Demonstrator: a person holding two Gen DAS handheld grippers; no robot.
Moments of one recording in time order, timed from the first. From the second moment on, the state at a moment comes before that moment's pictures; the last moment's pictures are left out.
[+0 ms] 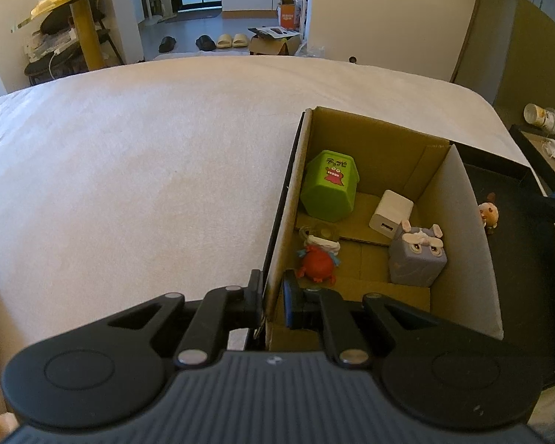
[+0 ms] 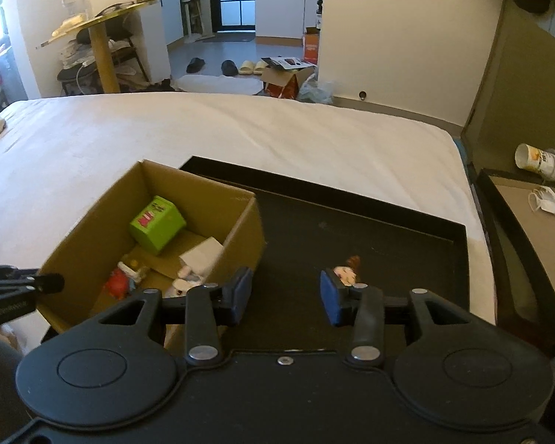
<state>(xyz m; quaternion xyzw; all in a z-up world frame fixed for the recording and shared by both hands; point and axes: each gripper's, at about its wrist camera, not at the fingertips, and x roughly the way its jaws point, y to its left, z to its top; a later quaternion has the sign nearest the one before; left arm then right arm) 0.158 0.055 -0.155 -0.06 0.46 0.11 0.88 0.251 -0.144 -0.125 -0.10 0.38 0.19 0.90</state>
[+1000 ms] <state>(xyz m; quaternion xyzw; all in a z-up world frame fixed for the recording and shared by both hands) 0.166 0.027 -0.158 0.04 0.47 0.16 0.87 0.277 -0.193 -0.195 -0.09 0.38 0.21 0.90</state>
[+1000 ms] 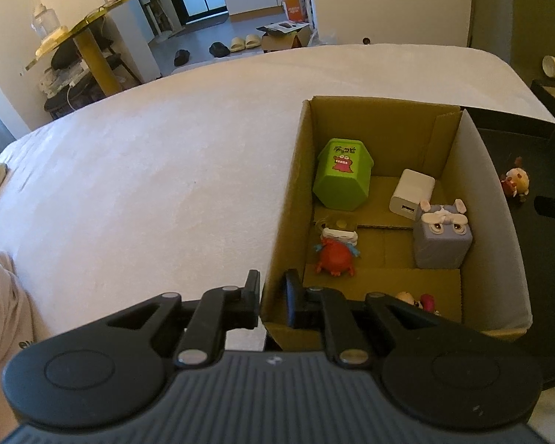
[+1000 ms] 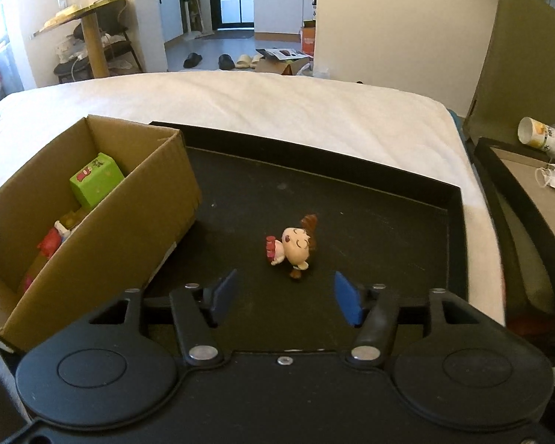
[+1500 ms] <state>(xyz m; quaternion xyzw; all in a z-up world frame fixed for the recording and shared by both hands) 0.167 0.025 -0.159 0.05 0.48 0.16 0.86 0.309 -0.180 -0.220 -0.09 0.37 0.20 0.90</state>
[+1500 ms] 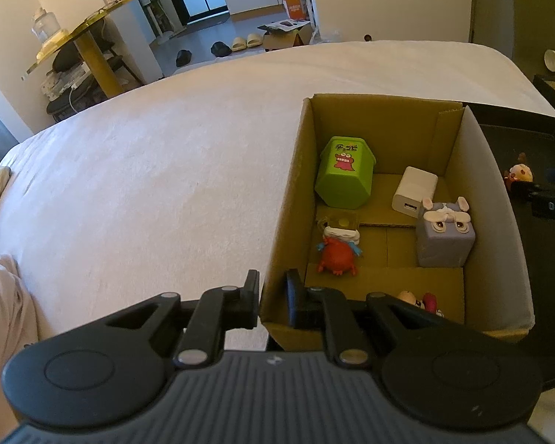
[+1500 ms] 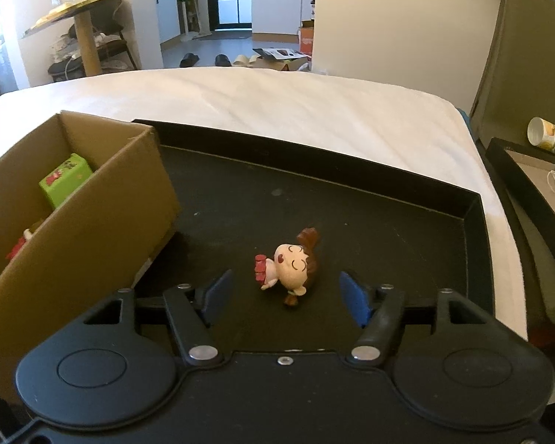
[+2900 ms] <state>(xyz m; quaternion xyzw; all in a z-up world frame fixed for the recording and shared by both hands) 0.163 0.037 -0.157 0.01 0.47 0.14 0.87 0.295 -0.181 -0.203 -0.07 0.38 0.18 0.90</state>
